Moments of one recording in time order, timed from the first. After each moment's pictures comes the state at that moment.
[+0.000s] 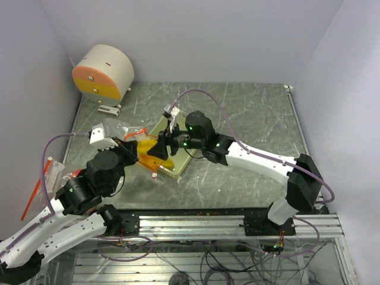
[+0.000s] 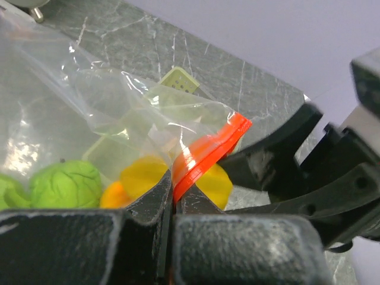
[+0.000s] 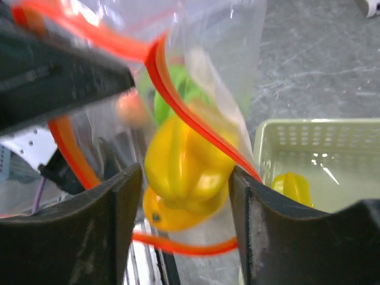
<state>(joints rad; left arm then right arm) -0.89 0.56 0.84 -0.52 -0.75 -0.74 0.97 1.58 1.21 0.12 -0.39 0.30</state>
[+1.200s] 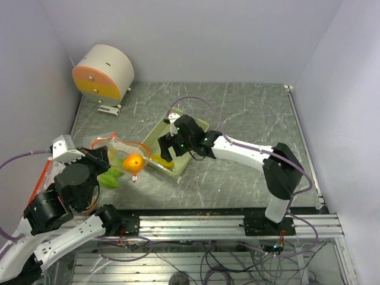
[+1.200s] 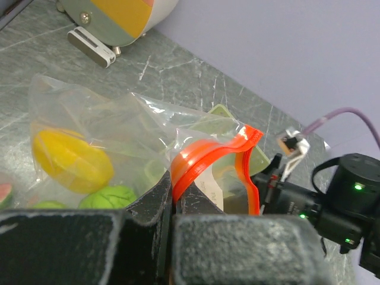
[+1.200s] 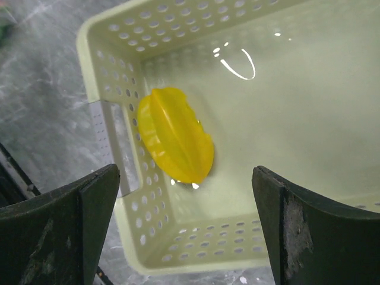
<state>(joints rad) -0.89 0.39 0.97 -0.84 -0.94 -0.80 0.91 1.76 1.30 -0.20 -0.08 0.24</state>
